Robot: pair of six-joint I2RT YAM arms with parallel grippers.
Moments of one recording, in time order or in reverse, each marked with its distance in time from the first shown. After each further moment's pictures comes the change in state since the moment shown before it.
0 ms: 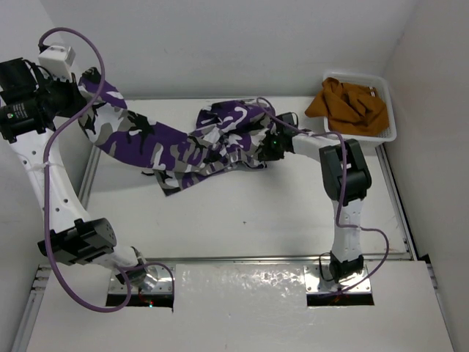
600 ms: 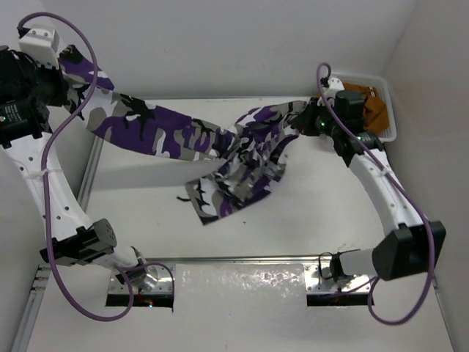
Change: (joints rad) left arm 0.000 -0.004 0.123 0.043 -0.145 -0.028; right arm -0.133 -0.772 -0.214 -0.022 -0.097 -0.085
